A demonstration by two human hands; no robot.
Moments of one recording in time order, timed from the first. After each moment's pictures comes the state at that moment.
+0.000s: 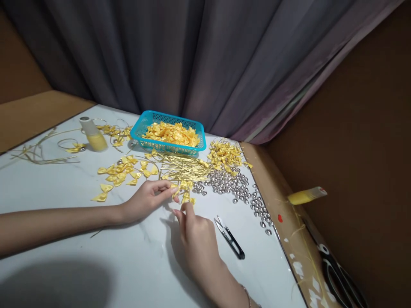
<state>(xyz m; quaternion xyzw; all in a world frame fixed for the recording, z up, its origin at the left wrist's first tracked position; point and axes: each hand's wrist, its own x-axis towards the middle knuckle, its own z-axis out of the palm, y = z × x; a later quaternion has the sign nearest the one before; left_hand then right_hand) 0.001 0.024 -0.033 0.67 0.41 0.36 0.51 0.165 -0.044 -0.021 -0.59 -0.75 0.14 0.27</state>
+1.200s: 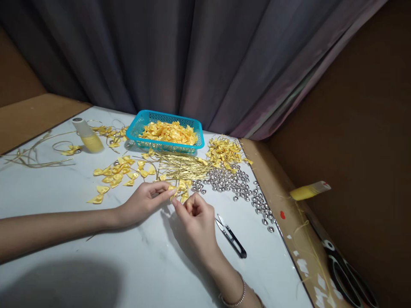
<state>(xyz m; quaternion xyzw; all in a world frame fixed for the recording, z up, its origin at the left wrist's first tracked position) 0.004 0.020 -0.033 0.70 0.40 0.37 0.46 0.159 -0.026 -0.026 -0.54 -0.51 0.43 0.51</state>
